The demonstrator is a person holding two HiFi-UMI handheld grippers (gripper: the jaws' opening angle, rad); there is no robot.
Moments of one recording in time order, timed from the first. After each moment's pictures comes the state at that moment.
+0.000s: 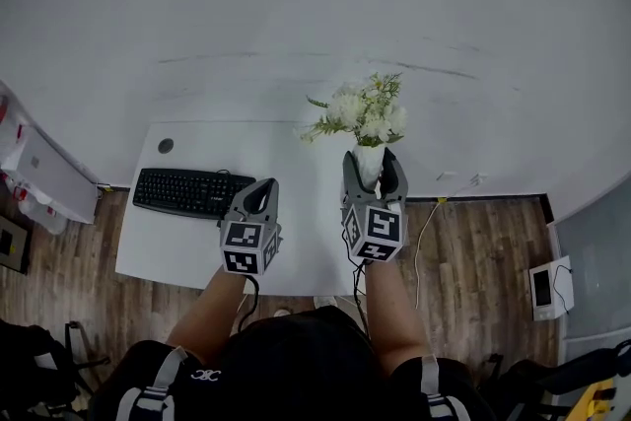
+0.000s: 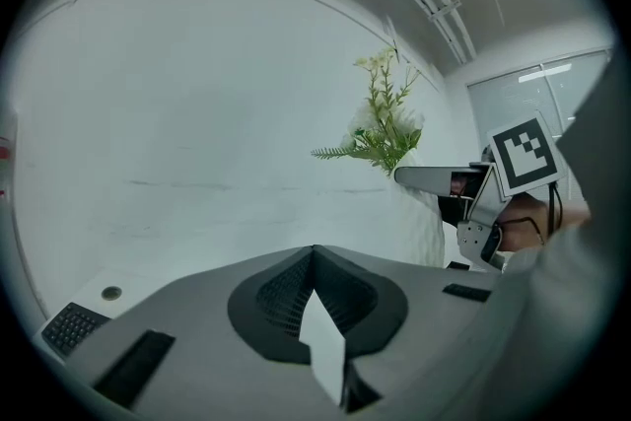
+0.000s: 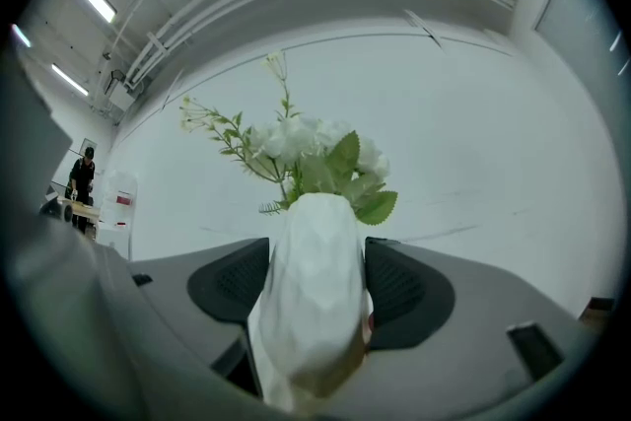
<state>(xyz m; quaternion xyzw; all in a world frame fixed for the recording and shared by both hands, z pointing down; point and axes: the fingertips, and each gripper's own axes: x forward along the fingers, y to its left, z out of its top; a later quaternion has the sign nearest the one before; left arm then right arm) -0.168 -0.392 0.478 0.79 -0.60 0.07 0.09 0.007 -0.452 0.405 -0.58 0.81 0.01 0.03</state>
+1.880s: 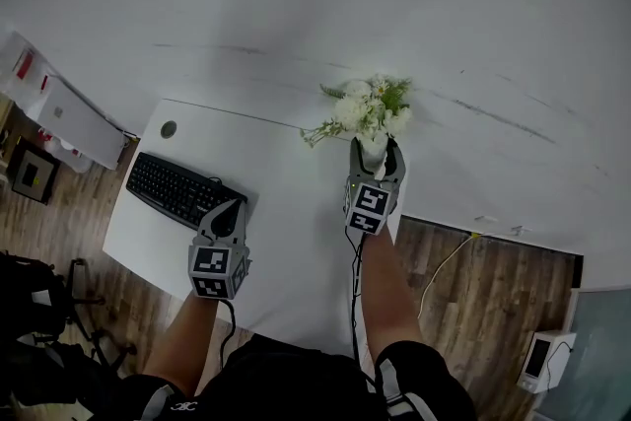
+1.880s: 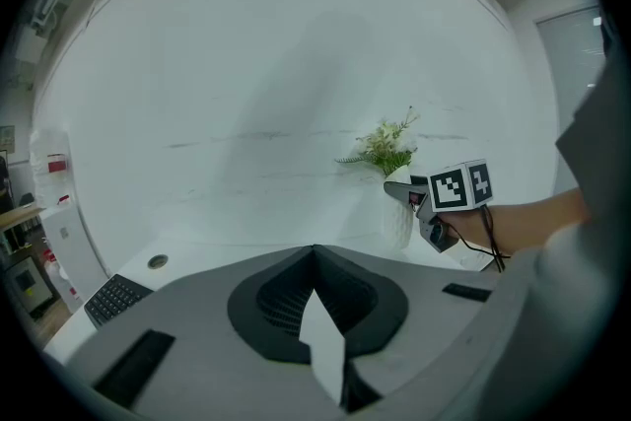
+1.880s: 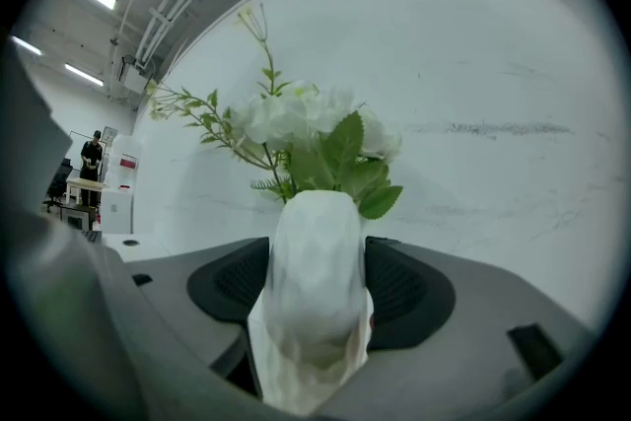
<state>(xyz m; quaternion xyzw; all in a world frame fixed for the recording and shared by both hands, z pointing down) -0.209 -0.525 0.579 0.66 -0.72 0.17 0.15 -0.017 -0.768 0.593 -0.52 0.85 -0.01 -0.04</state>
